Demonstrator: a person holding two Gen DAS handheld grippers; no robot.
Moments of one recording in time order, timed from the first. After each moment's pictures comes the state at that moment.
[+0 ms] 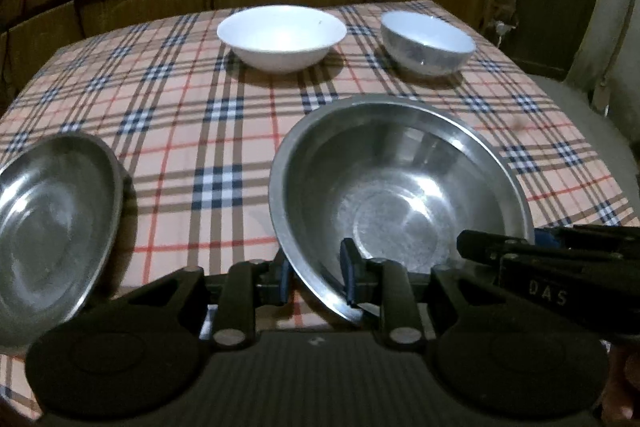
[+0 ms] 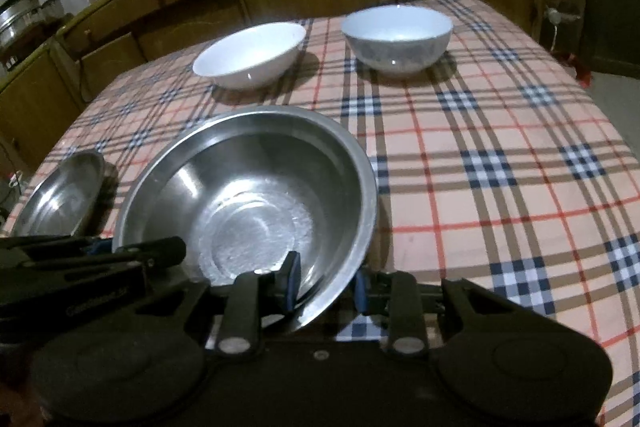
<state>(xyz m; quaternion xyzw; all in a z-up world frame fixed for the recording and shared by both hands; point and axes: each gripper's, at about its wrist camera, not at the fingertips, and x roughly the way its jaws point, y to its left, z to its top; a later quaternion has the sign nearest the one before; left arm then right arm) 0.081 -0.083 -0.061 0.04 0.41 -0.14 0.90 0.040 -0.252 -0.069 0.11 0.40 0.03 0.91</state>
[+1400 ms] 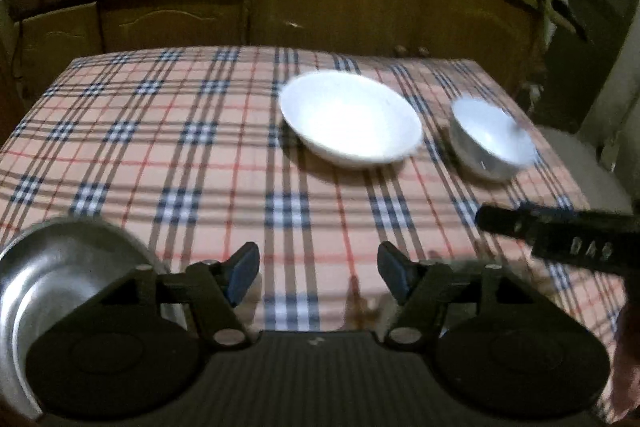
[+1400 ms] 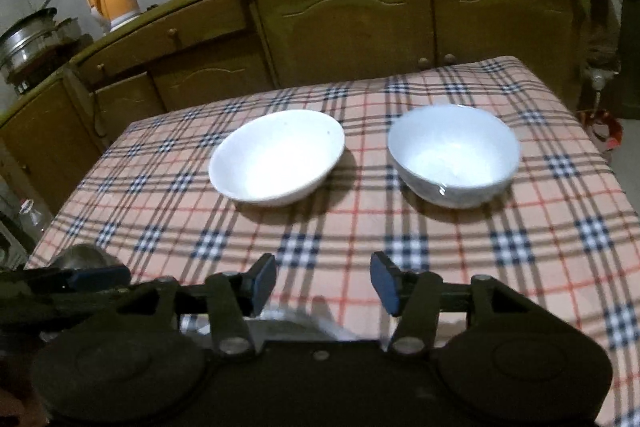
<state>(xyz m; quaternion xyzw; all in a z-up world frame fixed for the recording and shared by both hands) 0.177 -0.034 -0.020 -0.02 0.39 -0.12 0.91 0.158 -0.245 -0.014 0.10 0.36 0.06 0.92</state>
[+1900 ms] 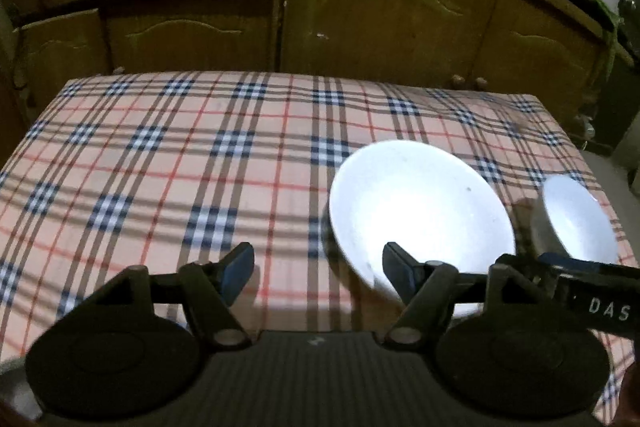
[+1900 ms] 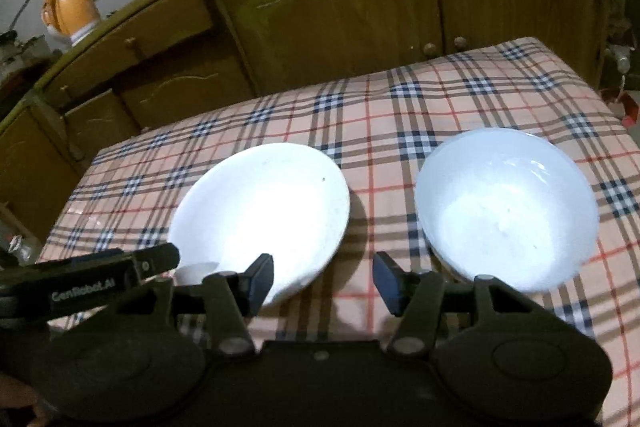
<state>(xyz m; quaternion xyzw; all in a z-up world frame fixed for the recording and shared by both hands) 0.300 -0.041 -0.026 -0.02 0.40 -0.08 0.91 0.275 -0.246 -0.030 0.14 0.39 0.04 0.91</state>
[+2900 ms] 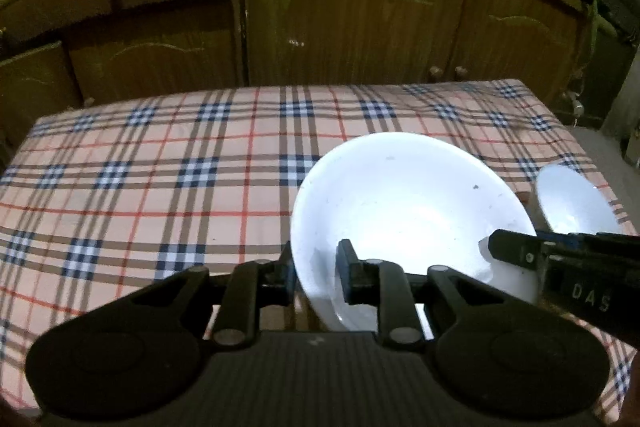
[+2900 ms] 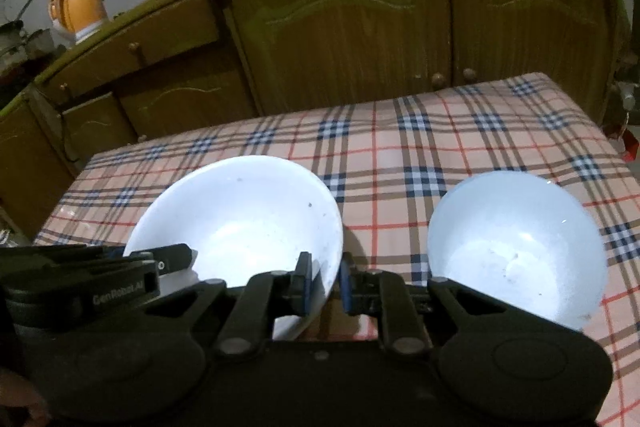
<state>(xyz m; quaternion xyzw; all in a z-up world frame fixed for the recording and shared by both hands) 0.291 -0.046 -0.015 0.02 0.38 -0.11 0.92 0.282 -0.237 -0.023 0.10 0.36 0.04 0.93</state>
